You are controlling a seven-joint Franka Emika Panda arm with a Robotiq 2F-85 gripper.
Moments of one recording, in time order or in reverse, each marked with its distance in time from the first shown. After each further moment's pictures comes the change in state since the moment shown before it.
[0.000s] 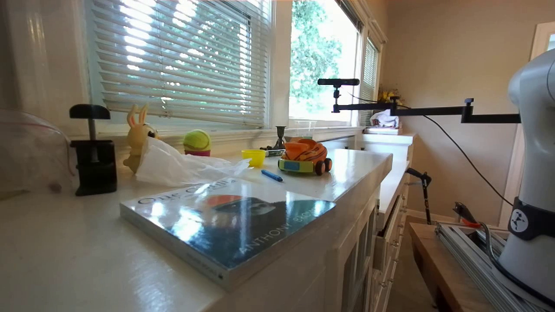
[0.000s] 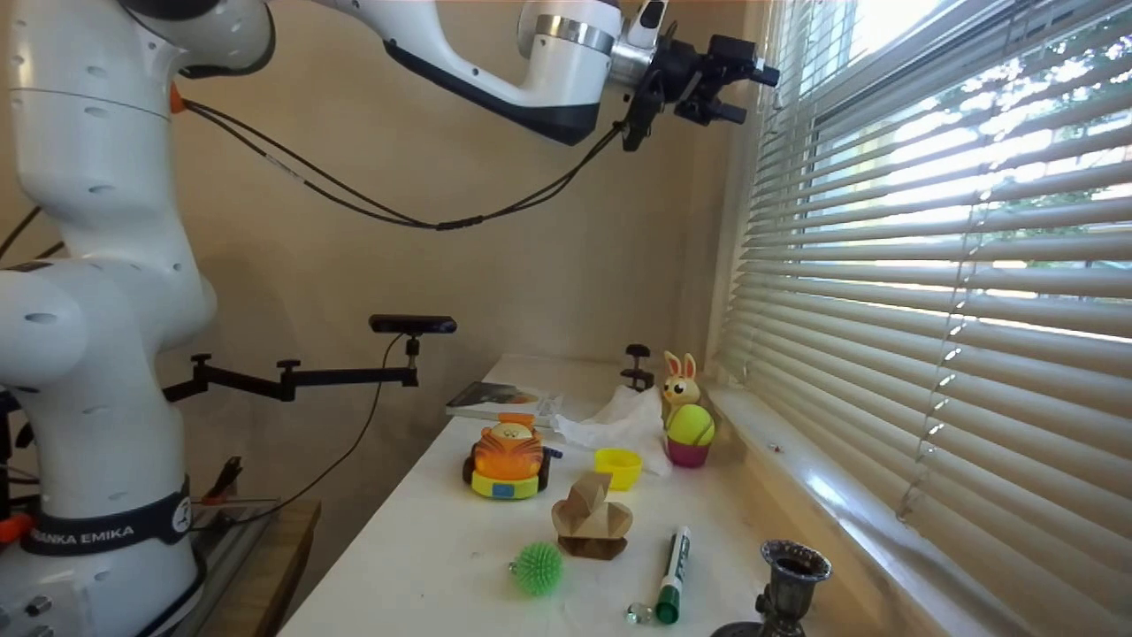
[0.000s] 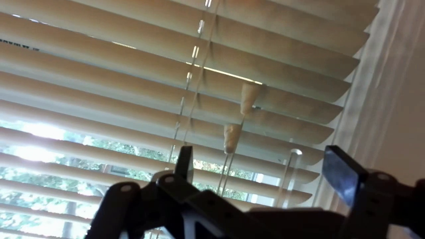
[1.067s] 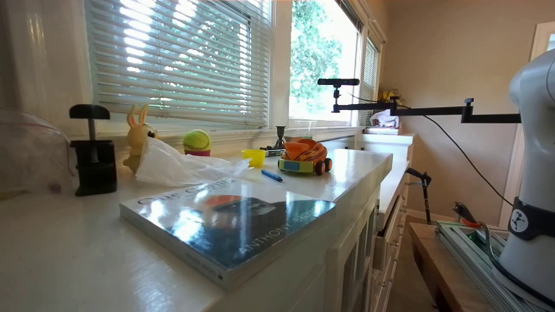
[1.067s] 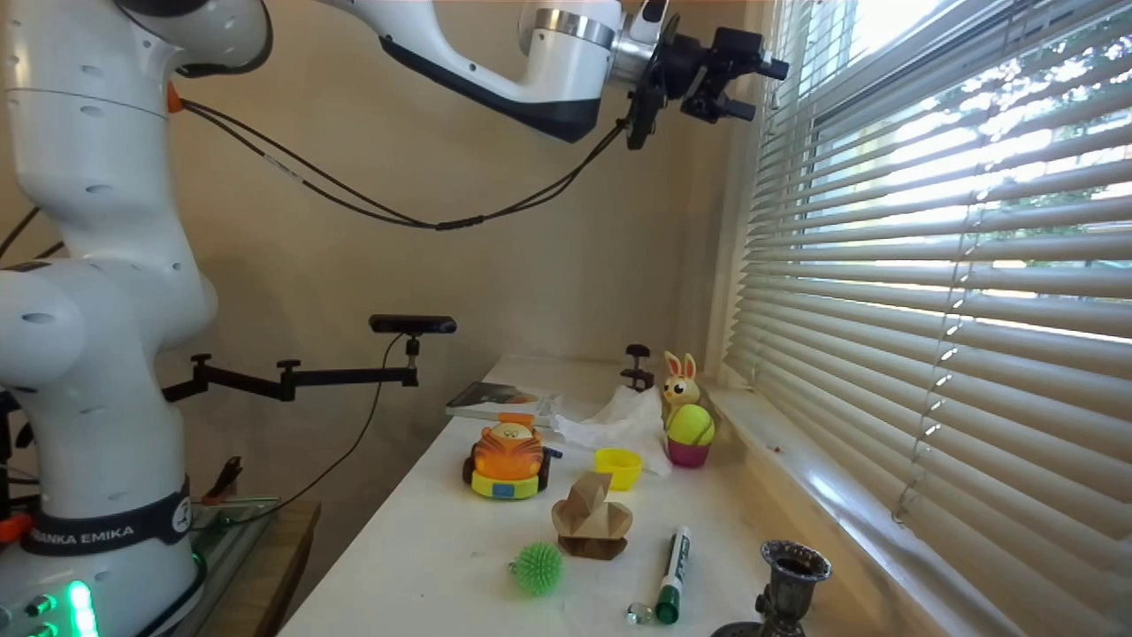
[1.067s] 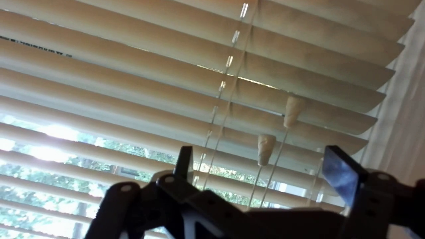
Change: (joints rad) arm -0.015 -0.011 -0.009 -0.010 -0.012 -0.020 0.000
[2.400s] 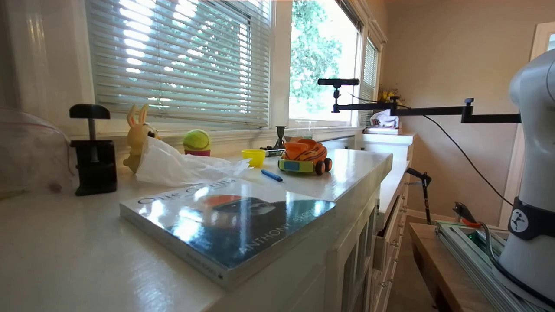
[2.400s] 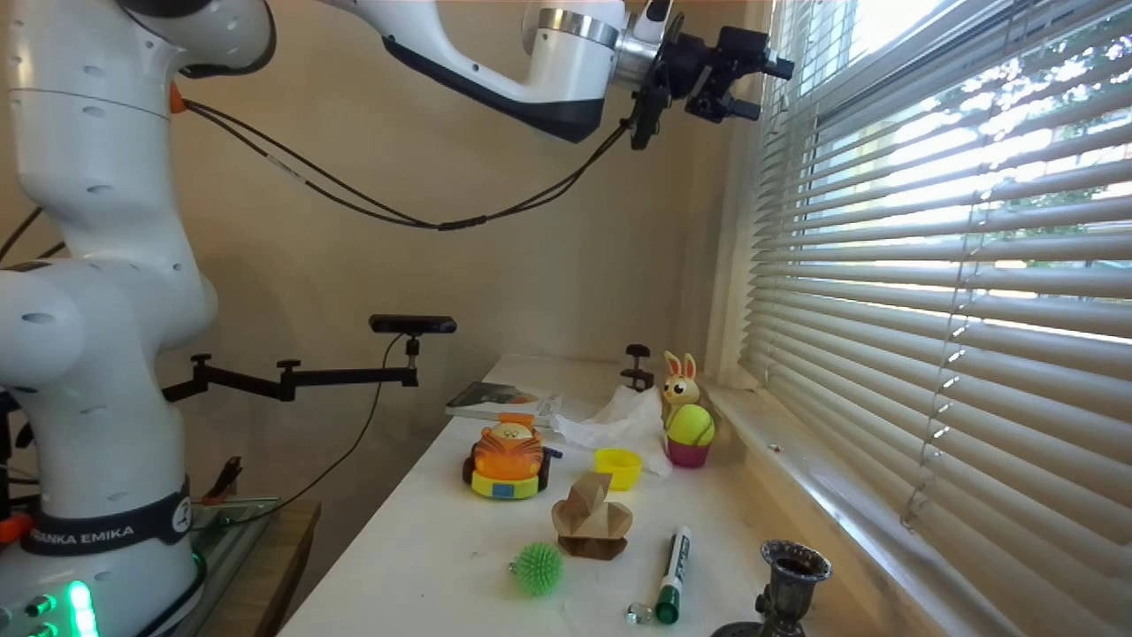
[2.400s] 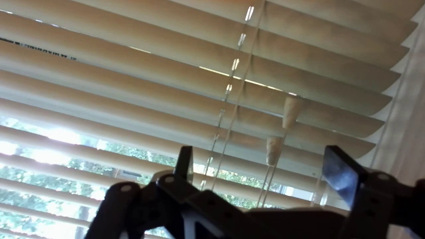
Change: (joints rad) arm 0.000 0.010 -0.008 0.009 0.000 0.000 0.000
